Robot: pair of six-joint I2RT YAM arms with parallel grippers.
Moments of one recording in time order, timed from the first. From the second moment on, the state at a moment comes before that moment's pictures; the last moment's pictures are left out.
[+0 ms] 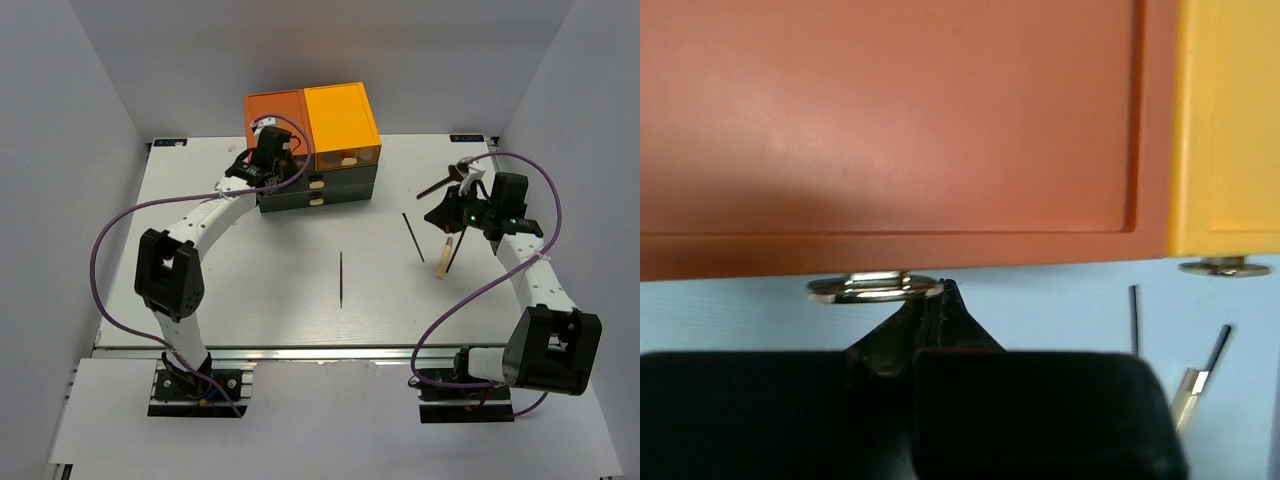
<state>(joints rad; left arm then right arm) -0.46 1.83 1.62 -0.43 -0.24 -0.69 -0.08 1.29 0.94 -0.30 -0.73 -0.08</state>
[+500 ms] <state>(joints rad) -0.46 1.70 0.99 0.12 -0.03 -1.10 -0.05 1.28 0.94 -0.36 -0.91 -0.23</state>
